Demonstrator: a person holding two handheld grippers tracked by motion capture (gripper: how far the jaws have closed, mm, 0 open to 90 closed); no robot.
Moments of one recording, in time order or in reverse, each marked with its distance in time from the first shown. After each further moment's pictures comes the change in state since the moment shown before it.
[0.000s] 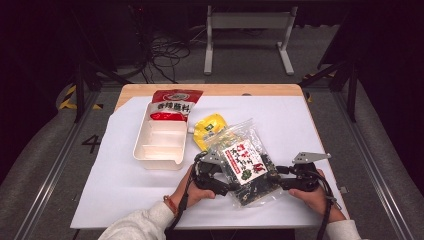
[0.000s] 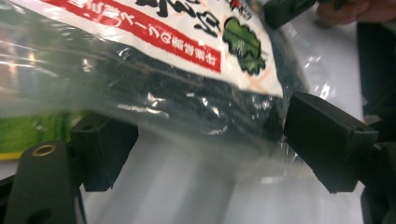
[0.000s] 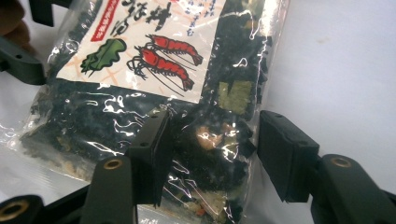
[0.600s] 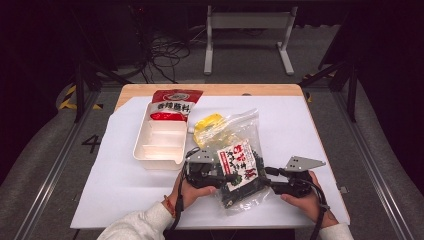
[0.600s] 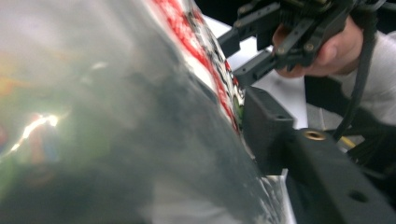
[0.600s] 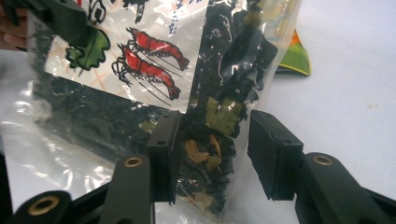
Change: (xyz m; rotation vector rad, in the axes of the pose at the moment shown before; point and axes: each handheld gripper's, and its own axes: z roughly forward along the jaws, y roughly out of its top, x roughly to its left) left arm -0.013 0.008 -0.037 -0.184 -0.038 0.093; right arm 0.036 0.010 -0.001 -0.113 0.028 -0.129
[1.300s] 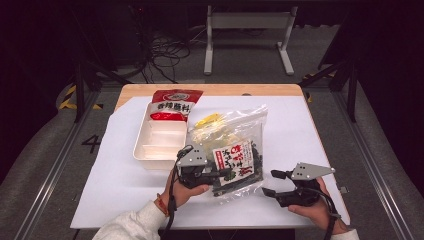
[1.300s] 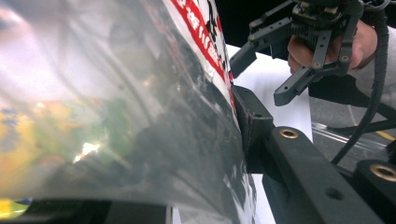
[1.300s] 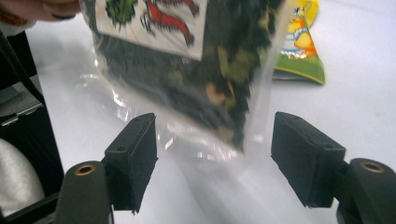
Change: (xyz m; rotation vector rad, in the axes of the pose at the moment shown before) left arm -0.017 0.018 -0.029 -0.052 0.065 0.162; right arm 0.015 -0.001 -0.025 -0.004 0.036 -0.051
